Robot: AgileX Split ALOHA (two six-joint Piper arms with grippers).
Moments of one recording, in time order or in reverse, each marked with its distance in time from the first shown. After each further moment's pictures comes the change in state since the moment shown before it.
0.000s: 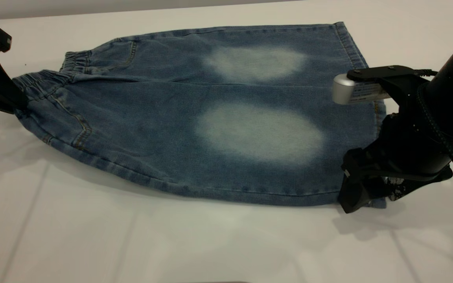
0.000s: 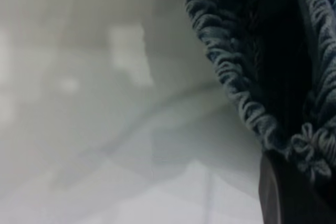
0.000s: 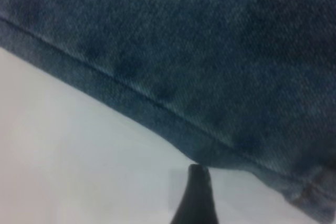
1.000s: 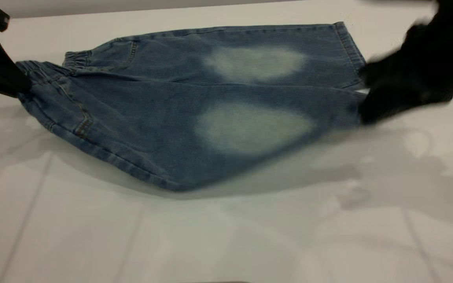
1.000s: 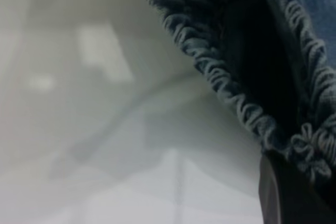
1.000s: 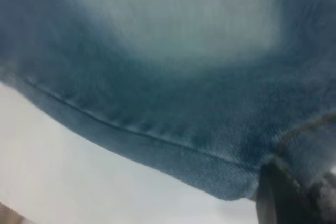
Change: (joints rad) left arm -0.001 -0.002 -0.074 0.005 0.109 0.000; right arm -0.096 -0.319 -0.004 -0.006 0.079 0.005
